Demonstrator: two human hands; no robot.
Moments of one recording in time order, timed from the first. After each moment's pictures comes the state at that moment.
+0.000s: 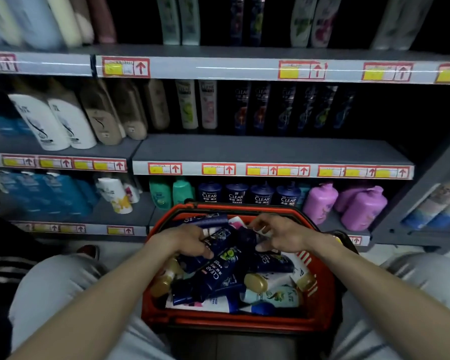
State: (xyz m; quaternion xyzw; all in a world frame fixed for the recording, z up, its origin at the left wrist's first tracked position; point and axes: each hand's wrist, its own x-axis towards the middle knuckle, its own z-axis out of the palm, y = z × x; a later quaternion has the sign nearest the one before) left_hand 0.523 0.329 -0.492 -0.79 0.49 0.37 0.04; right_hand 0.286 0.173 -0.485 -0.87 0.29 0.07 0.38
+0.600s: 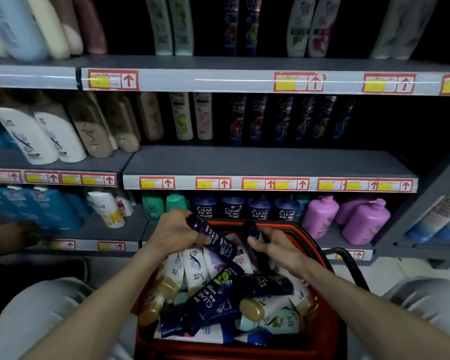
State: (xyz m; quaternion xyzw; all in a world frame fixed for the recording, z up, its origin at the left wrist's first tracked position) left_hand 0.534 0.311 -0.468 -0.82 0.41 0.26 -0.31; right_hand 0.297 0.162 -0.524 -0.70 0.35 -0.12 0.61
